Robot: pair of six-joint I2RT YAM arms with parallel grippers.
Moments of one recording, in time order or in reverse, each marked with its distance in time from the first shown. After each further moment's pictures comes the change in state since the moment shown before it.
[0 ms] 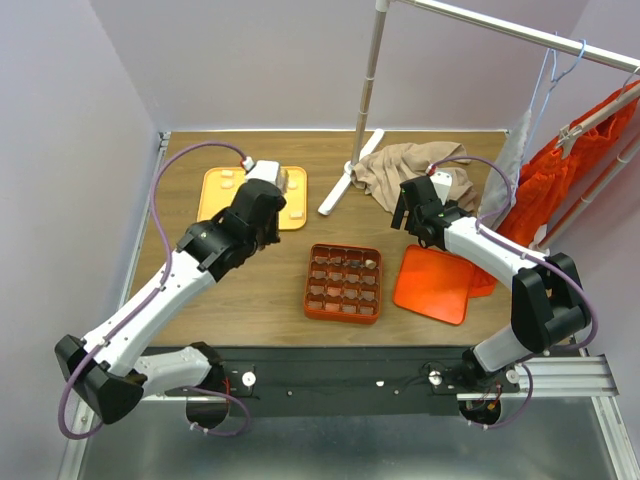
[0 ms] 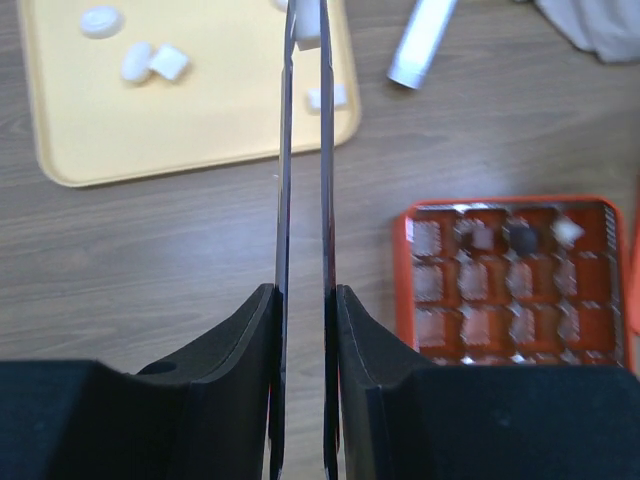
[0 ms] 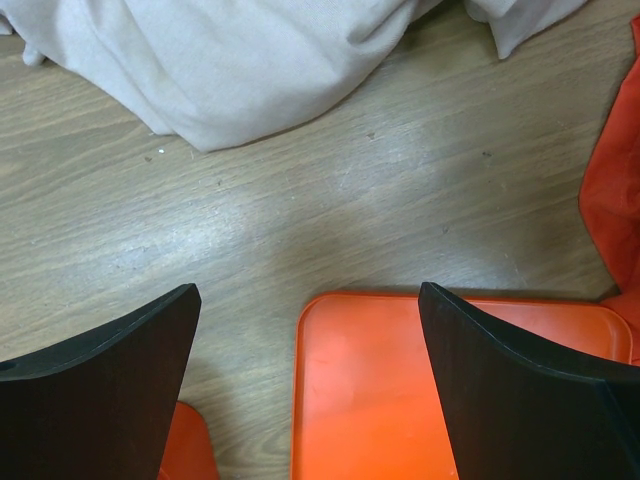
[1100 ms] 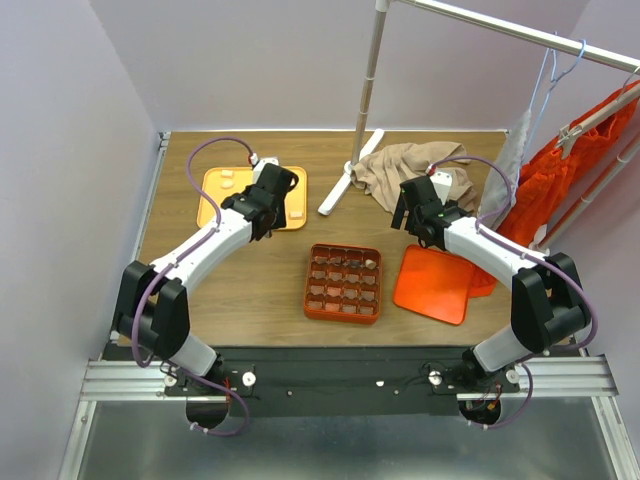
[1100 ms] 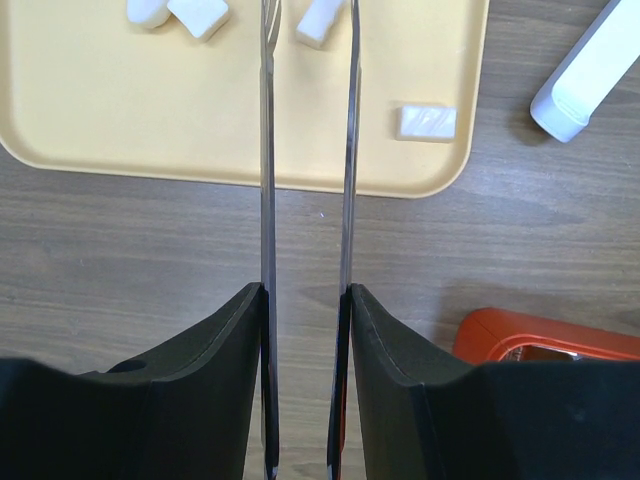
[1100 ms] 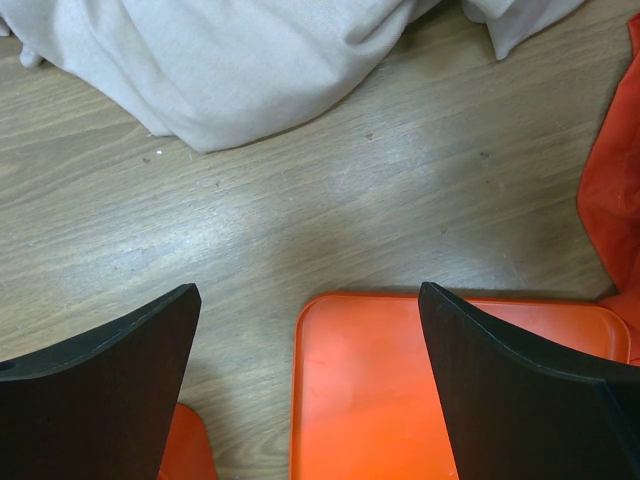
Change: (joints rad) left arm 0.133 0.374 -0.001 0.174 0.017 -0.097; right arm 0.000 0.000 0.000 0.000 0.003 0.000
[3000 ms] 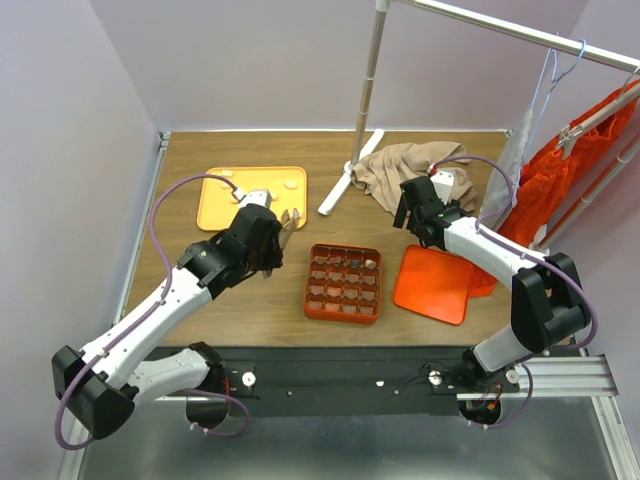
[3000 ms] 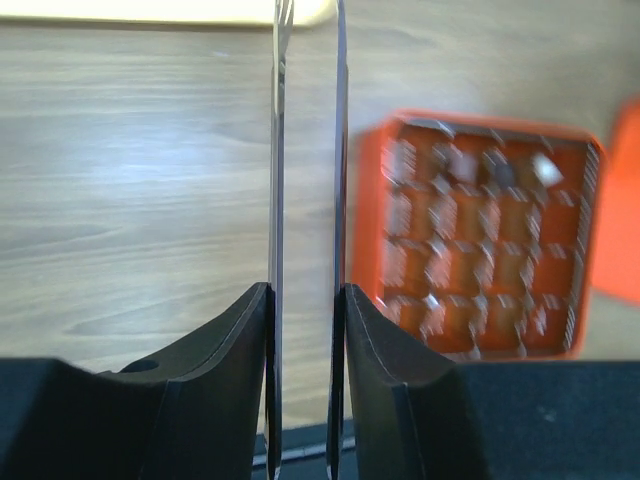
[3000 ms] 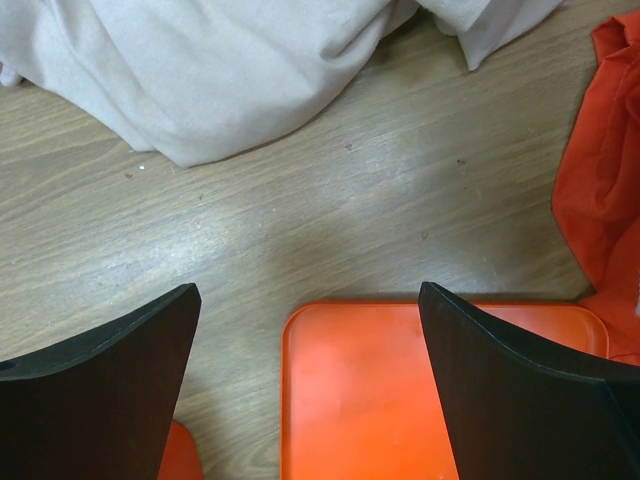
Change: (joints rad) left arm -0.216 -0.500 -0.215 -0.166 0.151 -0.140; right arm 0.000 0.000 0.000 0.001 0.048 0.000
